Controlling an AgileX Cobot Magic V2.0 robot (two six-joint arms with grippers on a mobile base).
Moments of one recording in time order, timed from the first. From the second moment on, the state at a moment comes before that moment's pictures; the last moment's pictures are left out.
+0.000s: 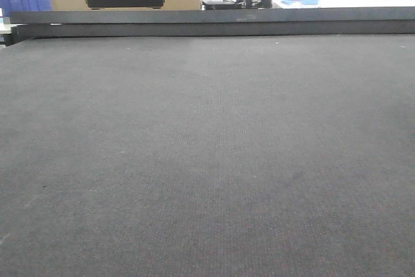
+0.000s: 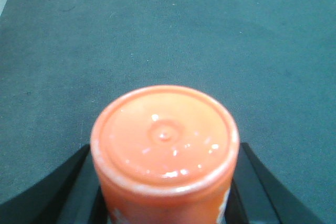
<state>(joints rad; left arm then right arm) -0.25 0.89 -1.15 0.12 0.92 -0.03 0.11 0.66 -0.99 0.09 0.76 -0.06</state>
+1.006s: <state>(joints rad) -0.25 0.89 -1.15 0.12 0.92 -0.03 0.11 0.67 -1.01 0.09 0.82 -0.06</state>
